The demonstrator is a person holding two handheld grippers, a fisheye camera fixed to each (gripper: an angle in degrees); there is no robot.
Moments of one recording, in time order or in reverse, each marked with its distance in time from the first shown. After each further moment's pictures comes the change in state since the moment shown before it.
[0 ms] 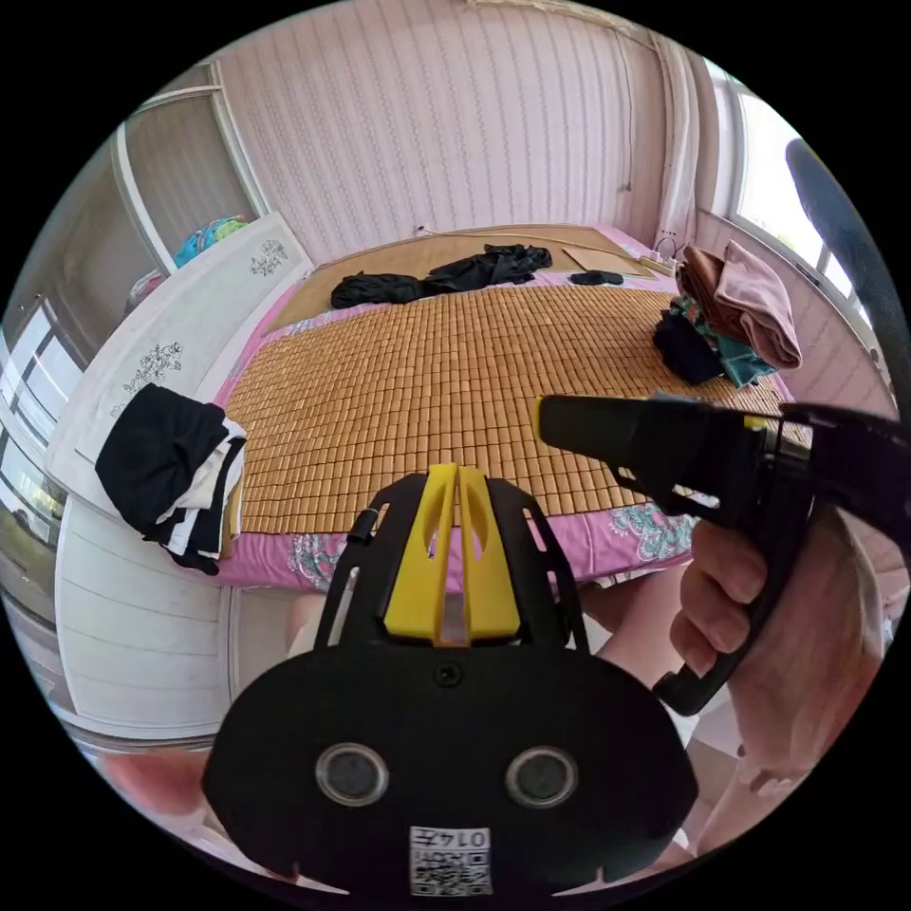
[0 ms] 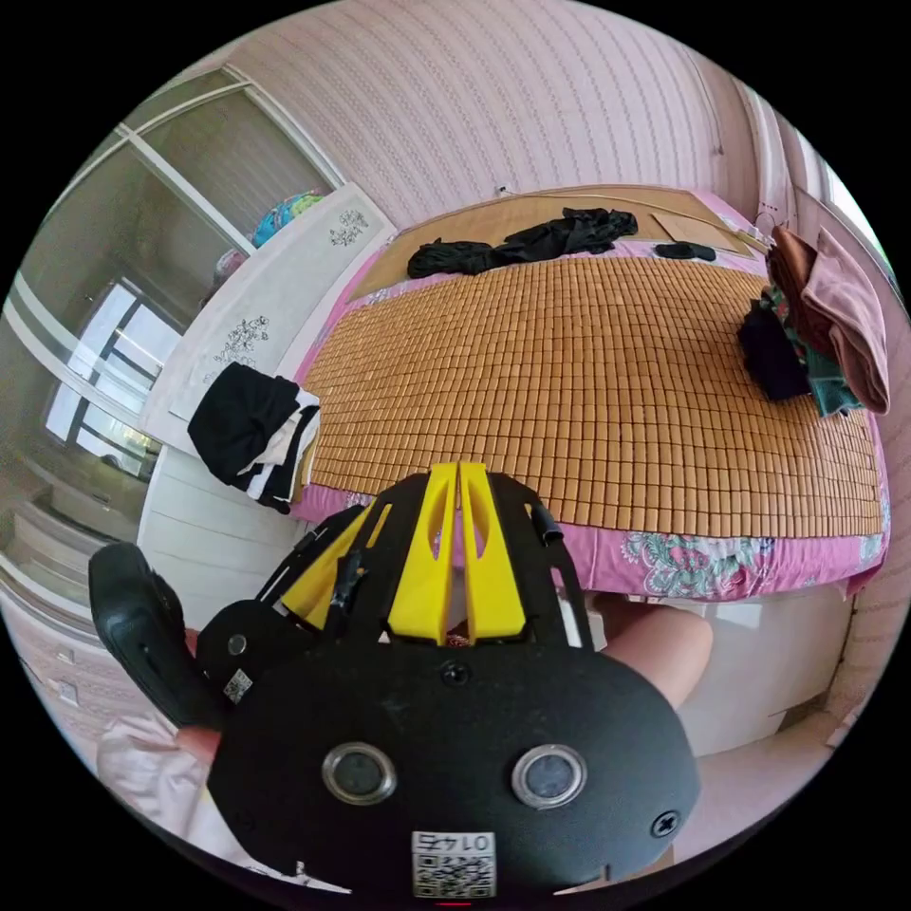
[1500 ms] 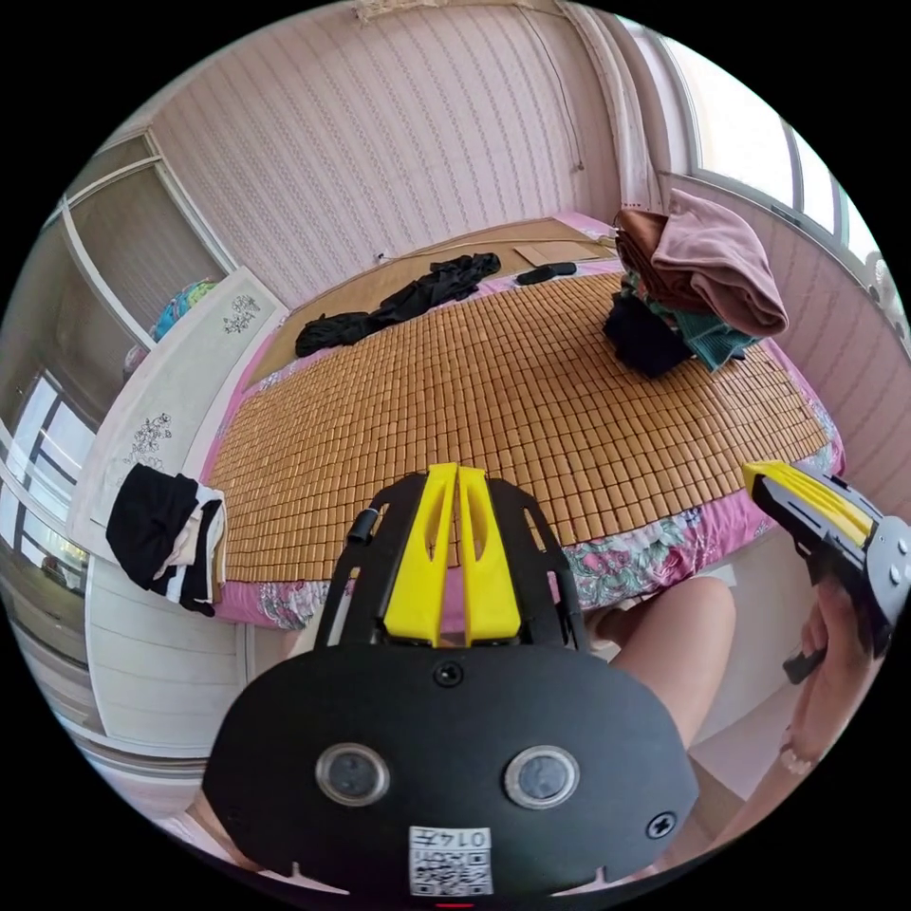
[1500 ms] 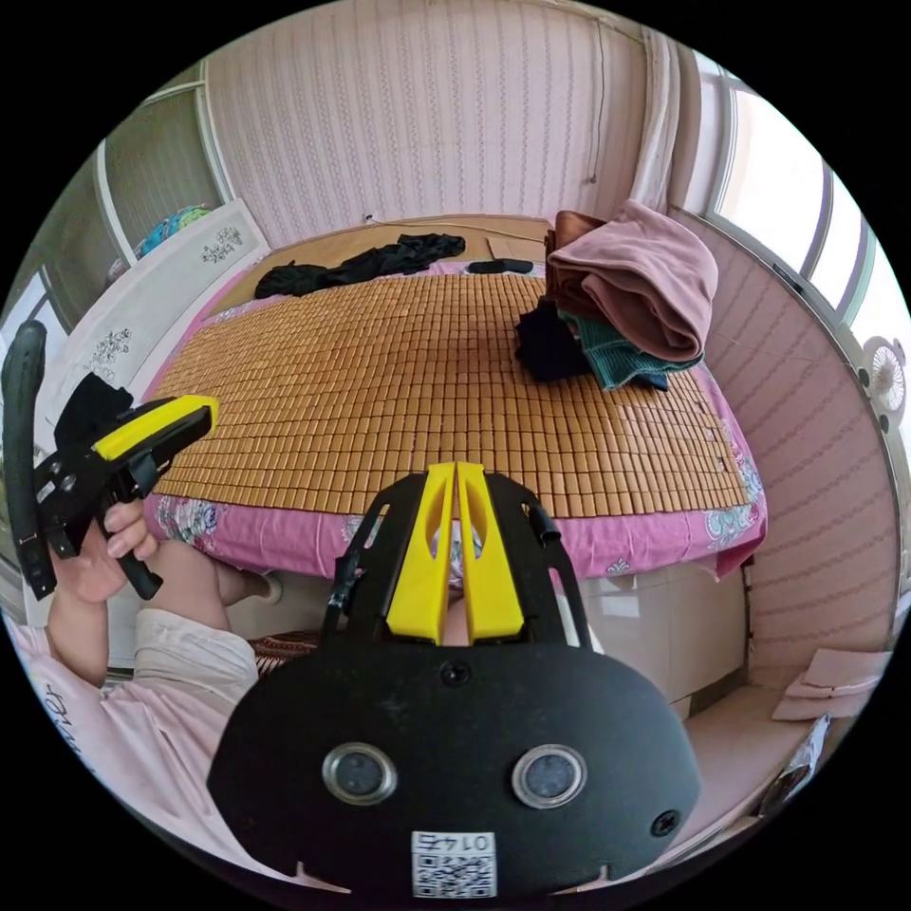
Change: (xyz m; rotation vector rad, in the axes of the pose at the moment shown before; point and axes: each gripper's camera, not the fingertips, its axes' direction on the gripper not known) left arm 0.315 0.004 0.169 0.029 -0.084 0.122; right arm 0.262 0.104 -0.177 0.108 0.410 0.029
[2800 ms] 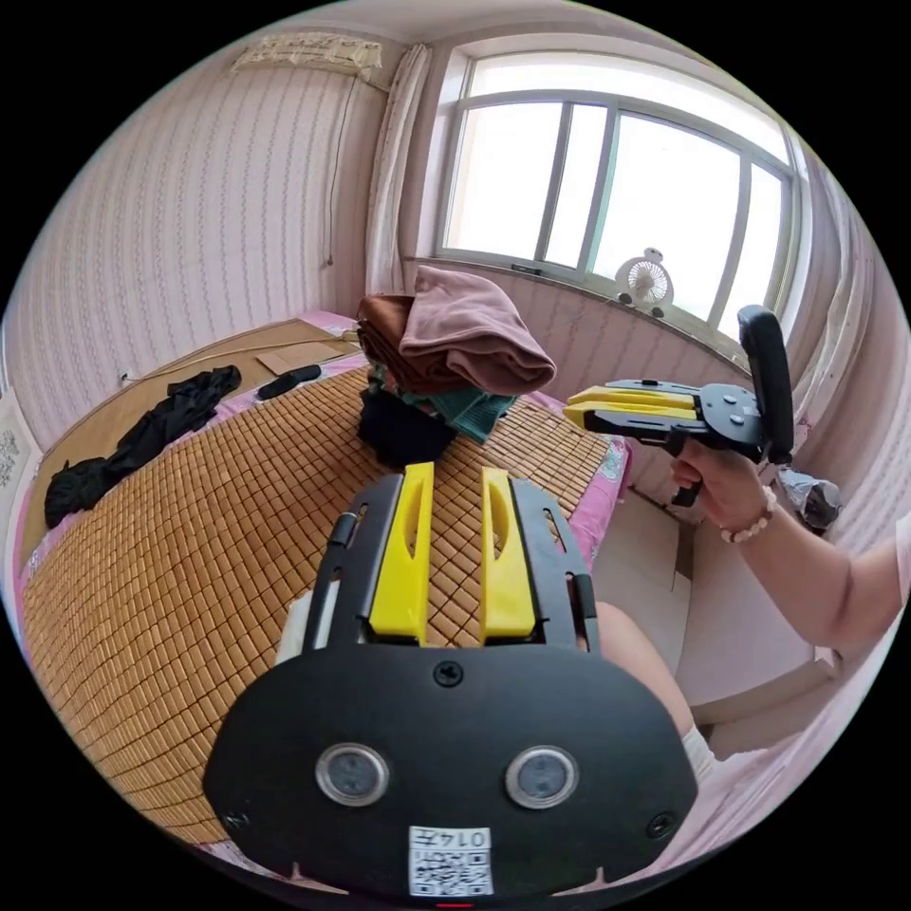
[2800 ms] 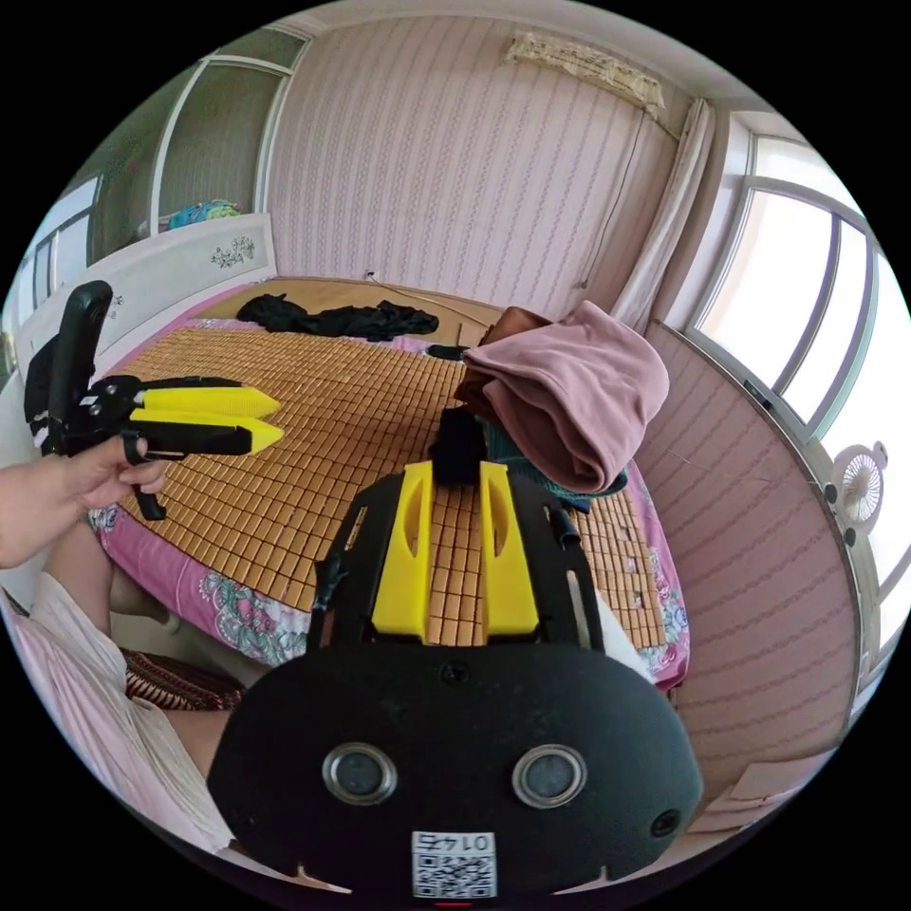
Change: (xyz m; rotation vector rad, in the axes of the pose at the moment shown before) left arm 0.046 -0.065 0.130 0.355 0.755 0.350; right arm 0.125 -0.075 -0.019 0.278 0.155 -0.204
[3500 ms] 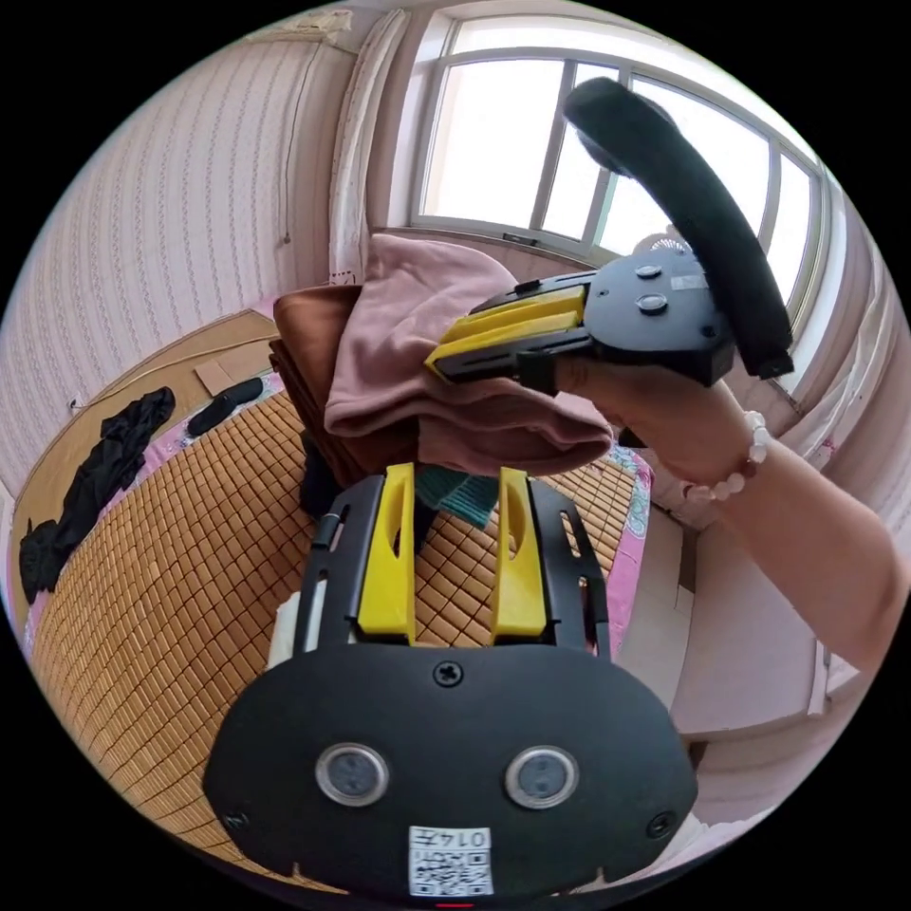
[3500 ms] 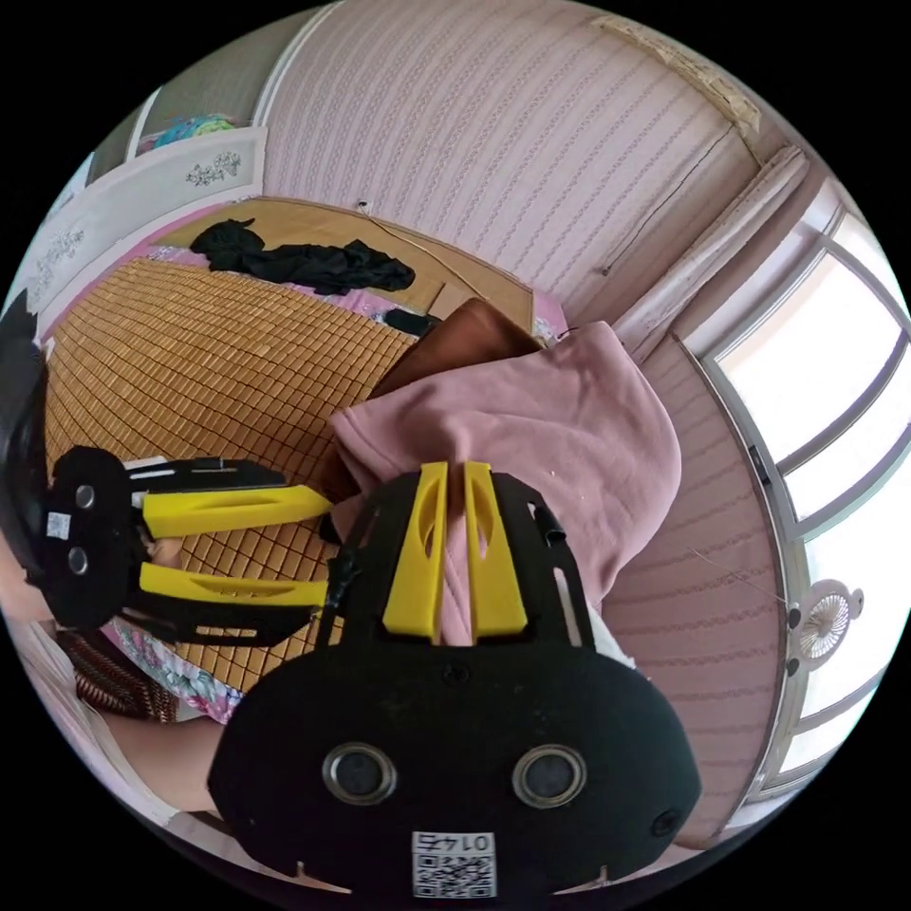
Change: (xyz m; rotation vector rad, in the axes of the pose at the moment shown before) left arm -0.029 -0.161 0.133 -0.099 0.062 0.019; right arm 0.105 -0.144 0.132 -0.173 0.087 -0.184
